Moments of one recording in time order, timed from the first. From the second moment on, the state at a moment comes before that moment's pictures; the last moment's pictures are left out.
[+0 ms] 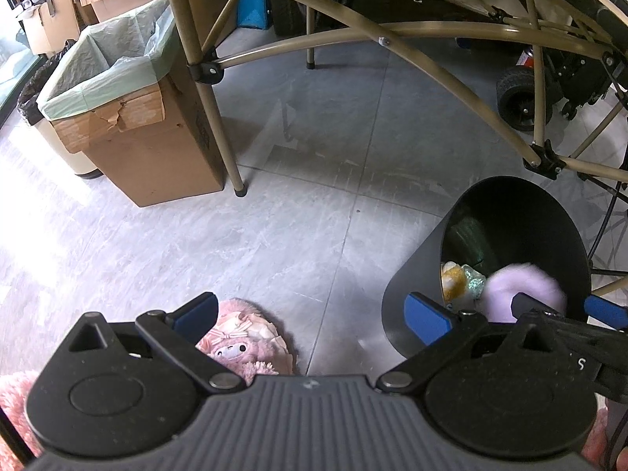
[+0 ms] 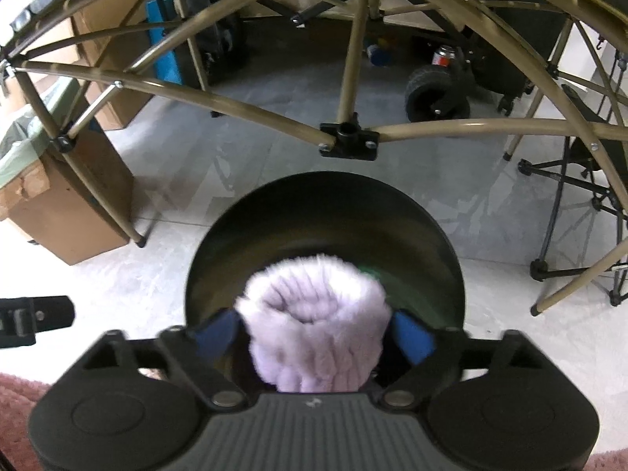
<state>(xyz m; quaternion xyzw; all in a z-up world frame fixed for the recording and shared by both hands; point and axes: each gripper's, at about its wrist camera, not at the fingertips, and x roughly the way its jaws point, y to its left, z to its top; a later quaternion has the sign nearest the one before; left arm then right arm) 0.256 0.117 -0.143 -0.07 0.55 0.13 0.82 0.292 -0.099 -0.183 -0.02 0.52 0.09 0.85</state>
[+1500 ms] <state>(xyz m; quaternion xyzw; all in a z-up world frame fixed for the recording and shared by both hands) 0.232 0.107 -0.079 -0.08 0.46 0.11 0.88 0.259 -0.119 -0.119 0.01 0.44 0.12 0.89</state>
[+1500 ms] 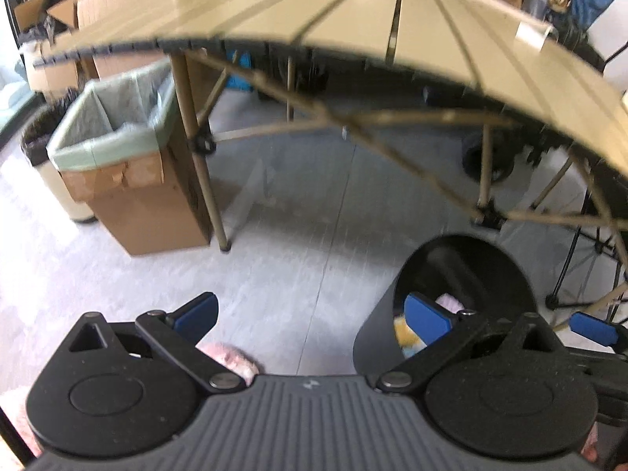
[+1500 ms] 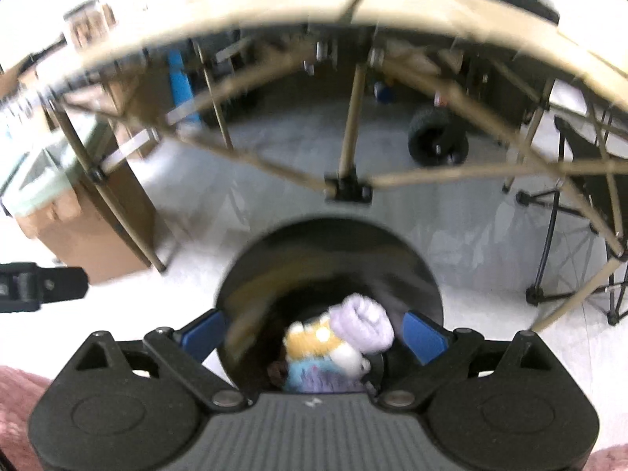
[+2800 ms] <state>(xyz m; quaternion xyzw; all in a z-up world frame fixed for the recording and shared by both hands) 0.526 0.089 0.051 0.00 0.30 0.10 0.95 0.439 -0.204 0.031 -0.01 0.19 0.14 0.97</state>
